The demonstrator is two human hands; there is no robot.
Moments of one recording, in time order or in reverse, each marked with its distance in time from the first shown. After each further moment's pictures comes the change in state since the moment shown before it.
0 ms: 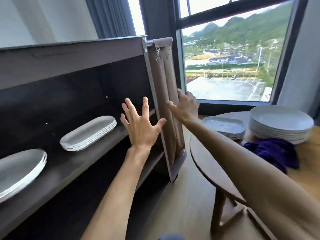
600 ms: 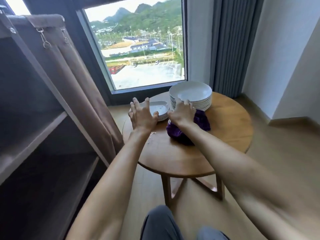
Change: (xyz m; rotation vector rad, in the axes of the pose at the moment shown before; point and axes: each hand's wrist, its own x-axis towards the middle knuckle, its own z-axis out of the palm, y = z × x) left_hand -0.022 0.192 0.167 -0.260 -0.465 0.263; right_hand -0.056 0.211 -0.097 -0.262 0.123 0.506
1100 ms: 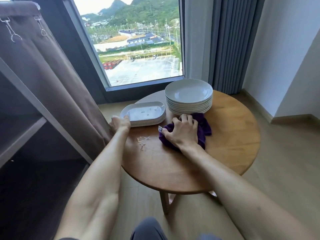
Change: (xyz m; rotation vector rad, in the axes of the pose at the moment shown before) left_hand 0.071 -0.078 0.052 -0.349 0.024 -0.665; right_hand -0.001 0.055 0.054 -0.283 0.105 -0.161
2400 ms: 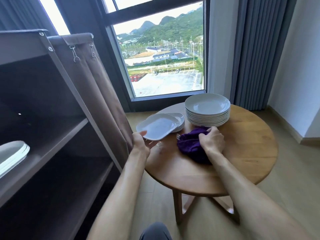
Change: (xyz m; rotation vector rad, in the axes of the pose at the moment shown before) left_hand -0.104 -0.010 -0.064 -1.141 -0.388 -0.314; right_hand -0.008 0.016 -0.045 0.482 -0.061 0.487
